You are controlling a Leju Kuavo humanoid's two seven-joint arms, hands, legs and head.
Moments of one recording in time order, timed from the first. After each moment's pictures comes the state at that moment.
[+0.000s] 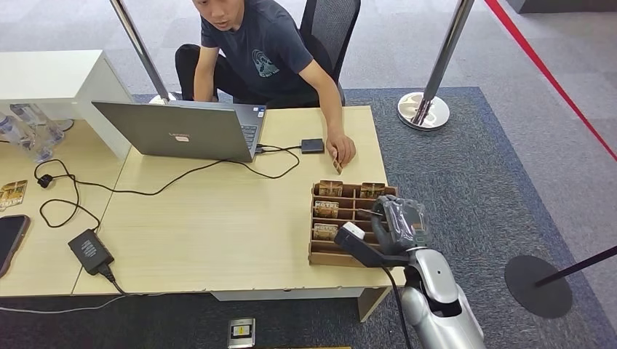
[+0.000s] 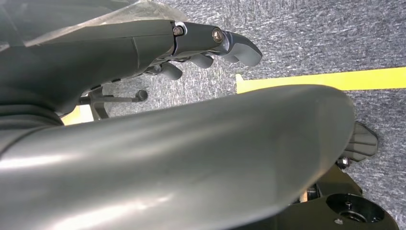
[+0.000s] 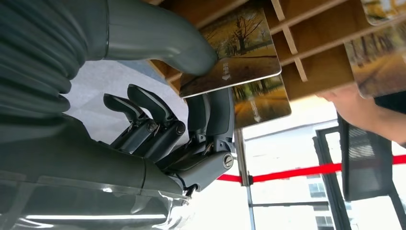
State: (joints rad) left arm -0.09 -0.15 1.27 -0.21 -1.18 -0.08 -0.13; right arm -0.19 -0.01 0.45 -1.30 1.34 -0.36 -0.15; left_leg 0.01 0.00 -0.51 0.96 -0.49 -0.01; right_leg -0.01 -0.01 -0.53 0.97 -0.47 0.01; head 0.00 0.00
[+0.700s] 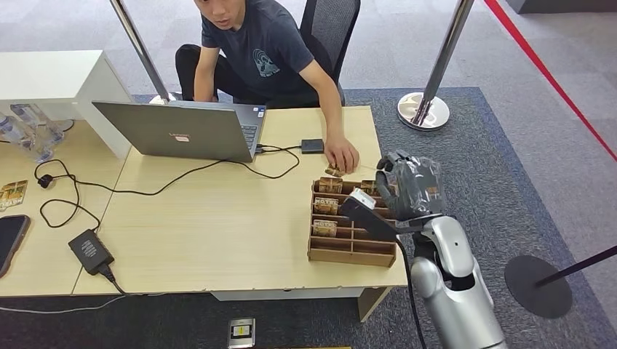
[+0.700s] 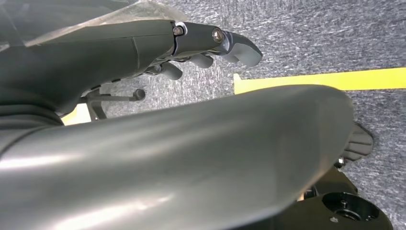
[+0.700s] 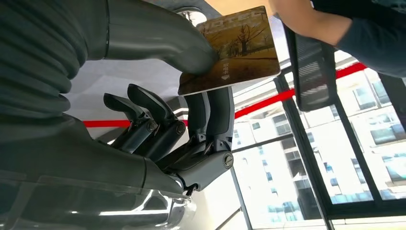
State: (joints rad) left arm -0.09 -0.16 1.27 -0.21 -1.17 -0.08 -0.14; right arm -0.32 -0.04 0.47 -1.42 1.25 -0.38 -0.19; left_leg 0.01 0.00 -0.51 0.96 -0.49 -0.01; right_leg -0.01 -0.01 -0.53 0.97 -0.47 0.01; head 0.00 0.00
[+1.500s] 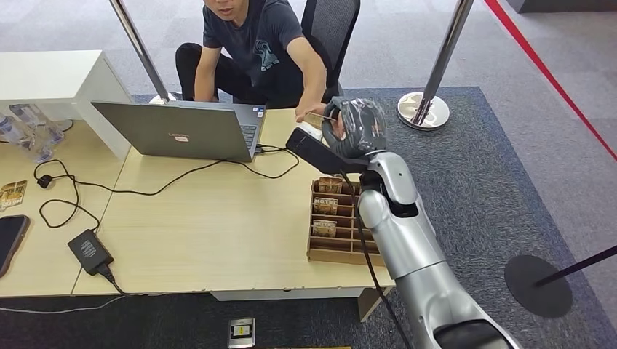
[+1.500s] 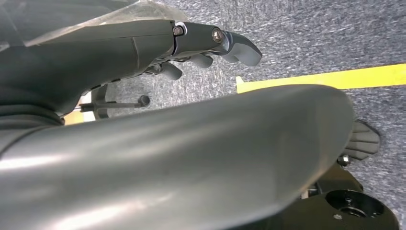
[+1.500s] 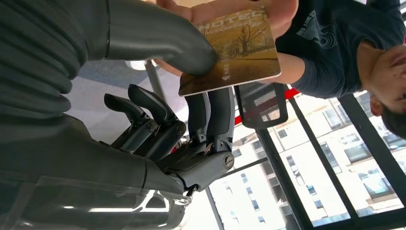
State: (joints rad) left arm -0.10 -0.15 1.26 -0.21 -1.20 -0.08 -0.10; right arm -0.70 0.20 0.48 -0.98 1.21 -0.37 -0.21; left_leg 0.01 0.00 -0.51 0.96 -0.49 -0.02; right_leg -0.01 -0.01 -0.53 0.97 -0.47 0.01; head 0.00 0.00
